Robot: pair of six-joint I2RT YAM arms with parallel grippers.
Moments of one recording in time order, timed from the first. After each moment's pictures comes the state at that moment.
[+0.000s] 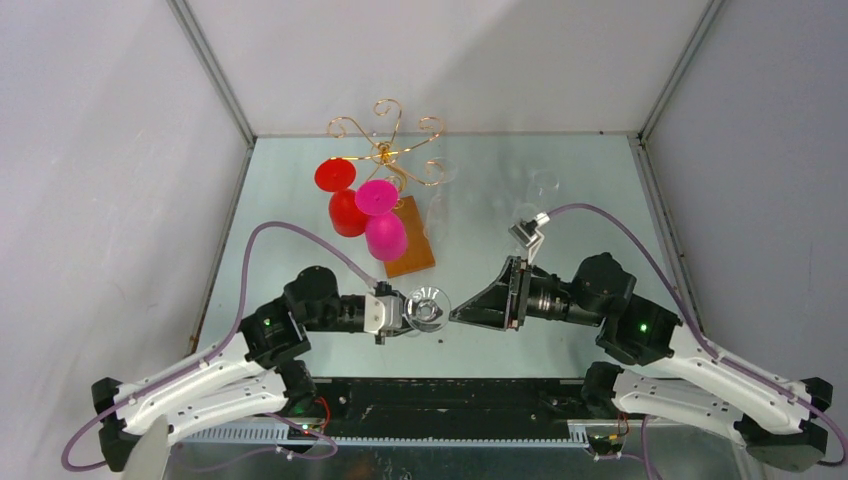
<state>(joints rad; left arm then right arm) -1.03 0.68 0.69 -0.14 0.51 0.30 1.05 0.72 0.83 -0.14 -0.34 1.15</state>
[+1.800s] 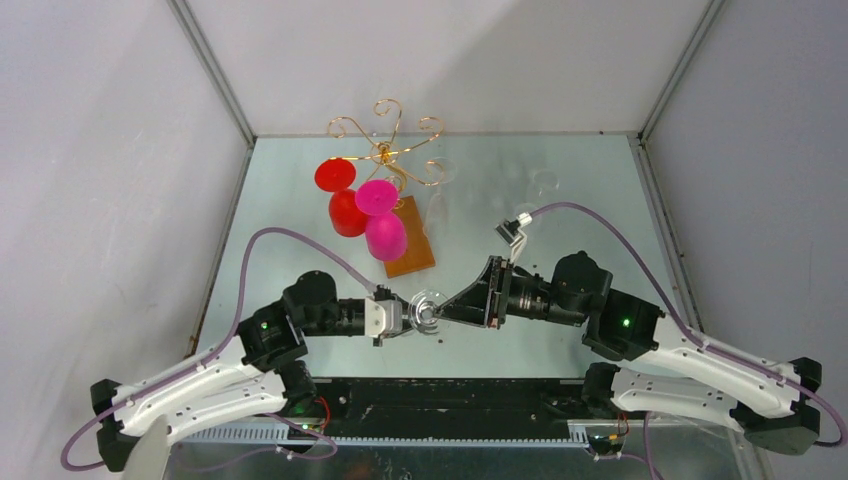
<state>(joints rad) -1.05 0.64 0.67 -0.18 0.45 0.32 1.14 0.82 0.88 -0.13 -0.22 1.16</state>
